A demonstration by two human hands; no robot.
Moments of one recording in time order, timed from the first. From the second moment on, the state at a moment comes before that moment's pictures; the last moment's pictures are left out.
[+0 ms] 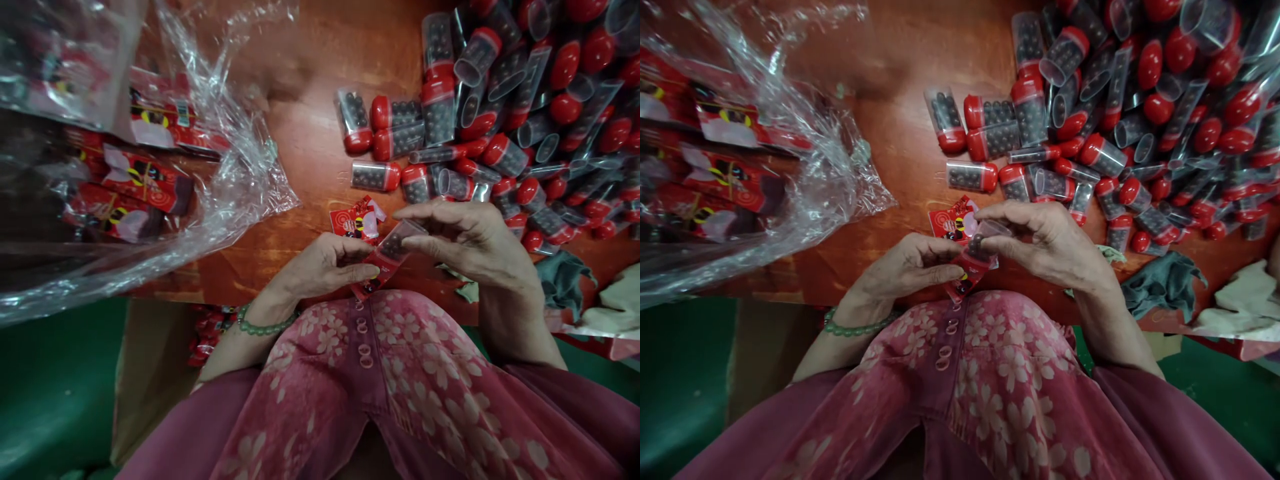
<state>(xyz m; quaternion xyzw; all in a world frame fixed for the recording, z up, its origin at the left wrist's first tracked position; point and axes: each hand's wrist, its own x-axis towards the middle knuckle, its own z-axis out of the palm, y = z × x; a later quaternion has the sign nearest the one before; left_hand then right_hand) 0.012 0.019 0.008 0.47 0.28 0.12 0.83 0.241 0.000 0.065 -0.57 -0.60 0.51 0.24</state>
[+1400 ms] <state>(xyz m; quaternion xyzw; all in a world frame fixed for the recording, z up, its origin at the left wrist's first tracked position) 0.021 -0.015 0.024 0.60 0.45 0.22 0.62 0.230 -0.026 0.044 -0.55 -0.39 0.68 0.29</state>
